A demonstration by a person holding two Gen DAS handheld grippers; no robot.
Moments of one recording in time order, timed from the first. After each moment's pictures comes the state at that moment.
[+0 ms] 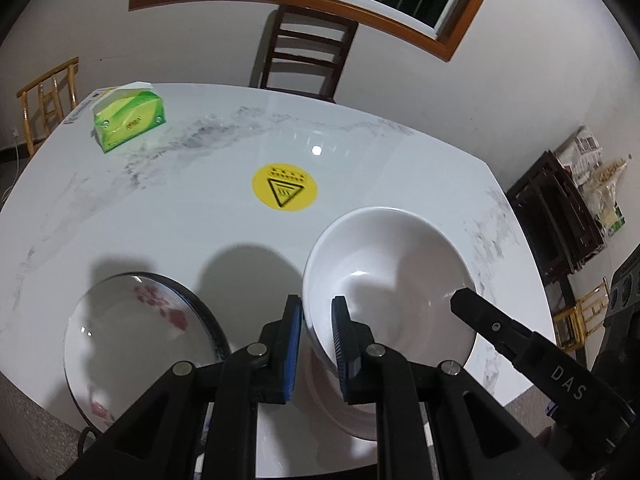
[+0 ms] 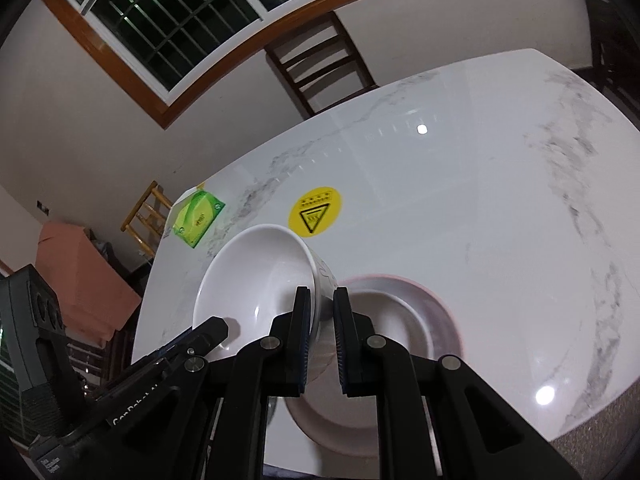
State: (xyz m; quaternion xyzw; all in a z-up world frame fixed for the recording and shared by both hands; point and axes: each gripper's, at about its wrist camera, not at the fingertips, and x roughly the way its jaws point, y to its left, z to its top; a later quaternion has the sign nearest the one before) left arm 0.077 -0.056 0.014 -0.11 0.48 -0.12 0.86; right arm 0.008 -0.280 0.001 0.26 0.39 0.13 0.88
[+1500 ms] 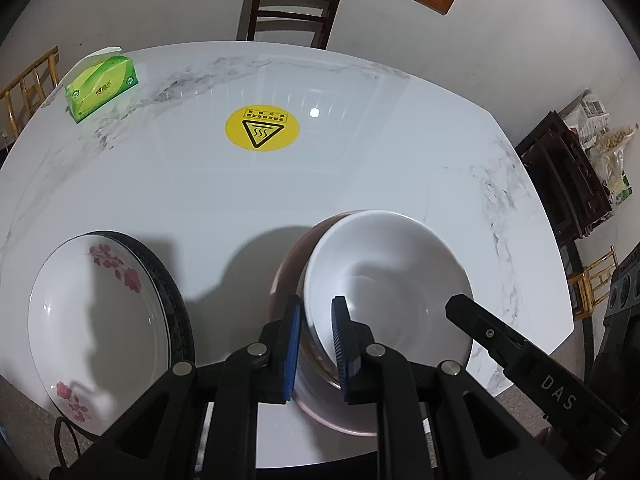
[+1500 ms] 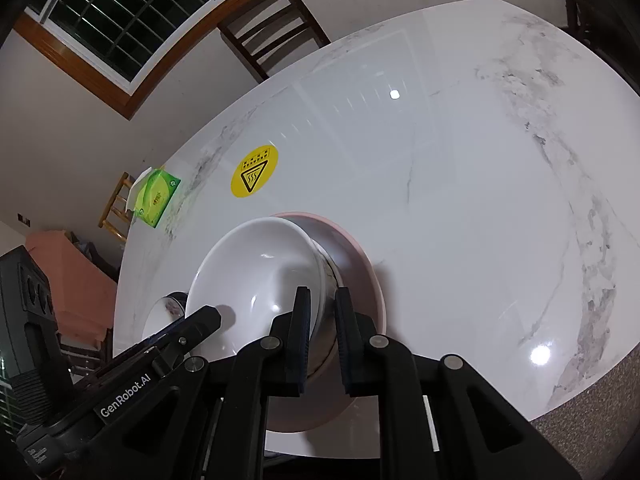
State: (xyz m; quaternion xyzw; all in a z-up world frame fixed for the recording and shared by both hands) left arm 0.077 -0.096 -0.036 -0.07 0.54 -0.12 0.83; right arm 0.004 -0.313 -0.063 0.27 0.44 0.10 0.85
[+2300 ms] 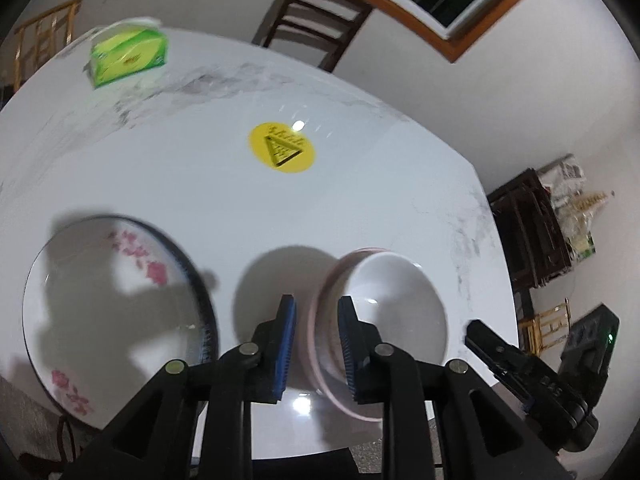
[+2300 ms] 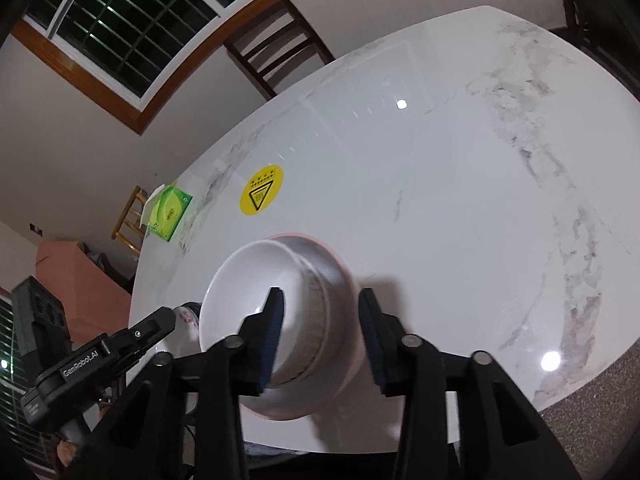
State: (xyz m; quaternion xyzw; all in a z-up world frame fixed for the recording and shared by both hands) left arm 0.078 -0.023 -0.021 -0.20 0.52 -0.14 0.82; right arm -0.010 -0.338 -0.049 0.30 0.42 0.11 0.85
